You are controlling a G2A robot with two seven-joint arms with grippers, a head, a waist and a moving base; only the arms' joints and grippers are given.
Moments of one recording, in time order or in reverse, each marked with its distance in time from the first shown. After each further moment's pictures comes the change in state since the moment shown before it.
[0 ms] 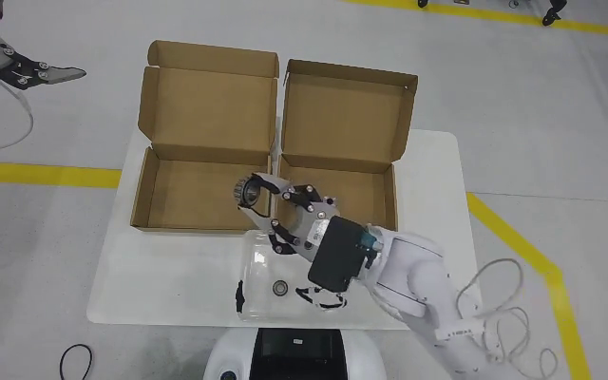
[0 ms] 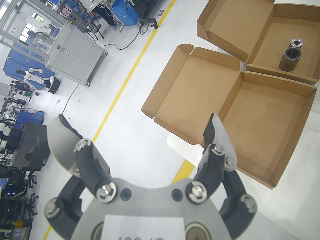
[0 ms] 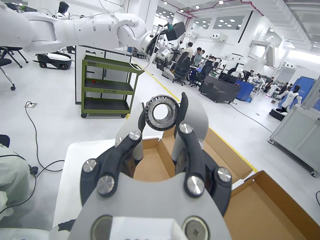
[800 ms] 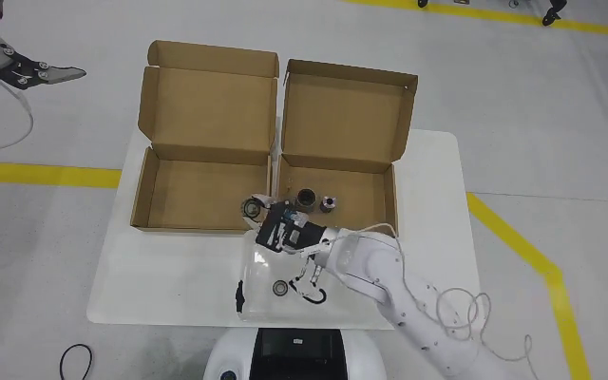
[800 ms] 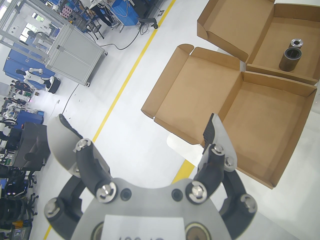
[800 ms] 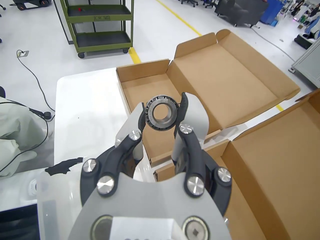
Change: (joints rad) left arm 0.000 0.000 0.000 0.000 0.000 0.000 0.000; right arm 0.093 -0.044 -0.156 0.329 -0.010 0.085 0.279
